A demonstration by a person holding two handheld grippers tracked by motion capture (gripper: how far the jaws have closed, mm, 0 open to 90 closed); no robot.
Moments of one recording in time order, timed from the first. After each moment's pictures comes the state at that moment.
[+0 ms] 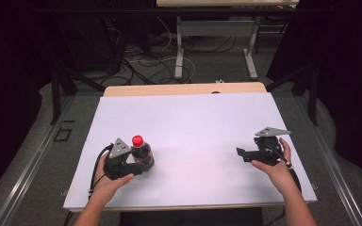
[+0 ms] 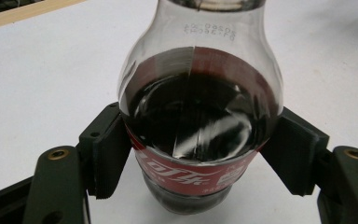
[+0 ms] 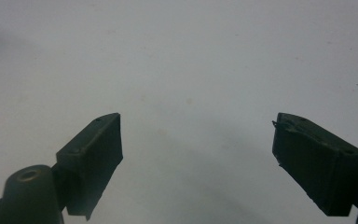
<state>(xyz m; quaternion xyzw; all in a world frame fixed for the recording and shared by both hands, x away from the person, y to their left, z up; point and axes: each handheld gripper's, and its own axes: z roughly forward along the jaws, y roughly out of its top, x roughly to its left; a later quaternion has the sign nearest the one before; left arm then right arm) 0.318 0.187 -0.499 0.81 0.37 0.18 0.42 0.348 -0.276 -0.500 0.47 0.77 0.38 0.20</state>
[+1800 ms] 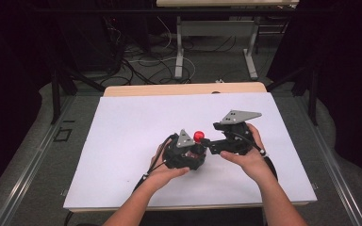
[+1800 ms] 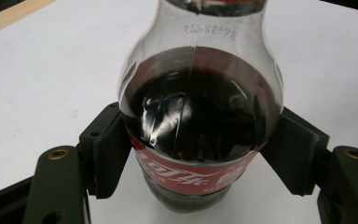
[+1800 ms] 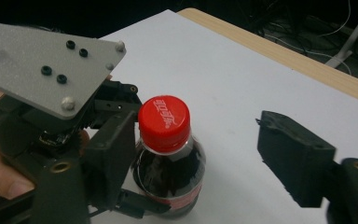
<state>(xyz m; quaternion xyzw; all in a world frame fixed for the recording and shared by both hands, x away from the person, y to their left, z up) 0.342 0.028 -0.488 0.86 0.27 0.13 0.42 0.336 -0.168 -0.407 0.33 0.81 0.46 0.18</state>
